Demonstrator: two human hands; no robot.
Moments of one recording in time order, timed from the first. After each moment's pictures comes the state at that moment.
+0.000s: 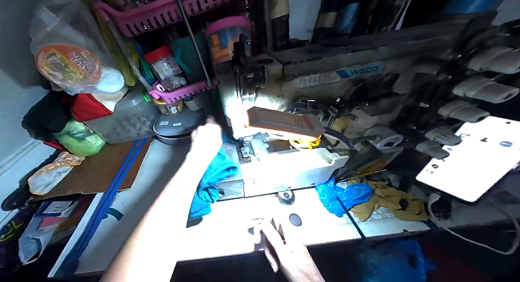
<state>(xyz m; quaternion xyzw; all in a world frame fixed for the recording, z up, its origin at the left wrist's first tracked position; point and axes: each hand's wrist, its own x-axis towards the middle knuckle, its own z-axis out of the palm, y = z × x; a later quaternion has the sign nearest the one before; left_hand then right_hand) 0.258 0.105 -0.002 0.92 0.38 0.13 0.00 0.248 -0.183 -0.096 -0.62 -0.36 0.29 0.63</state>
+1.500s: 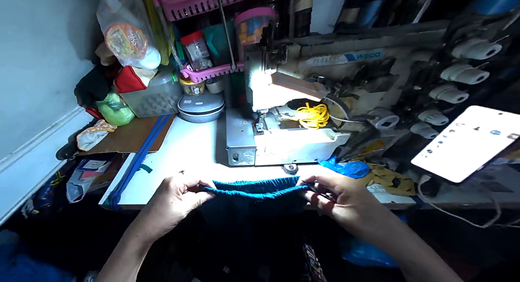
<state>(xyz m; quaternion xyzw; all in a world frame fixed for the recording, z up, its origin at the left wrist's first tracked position) 0.013 -0.031 0.006 0.86 0.16 0.28 0.40 0.300 -0.242 -0.017 -0.66 -0.61 0.04 0.44</state>
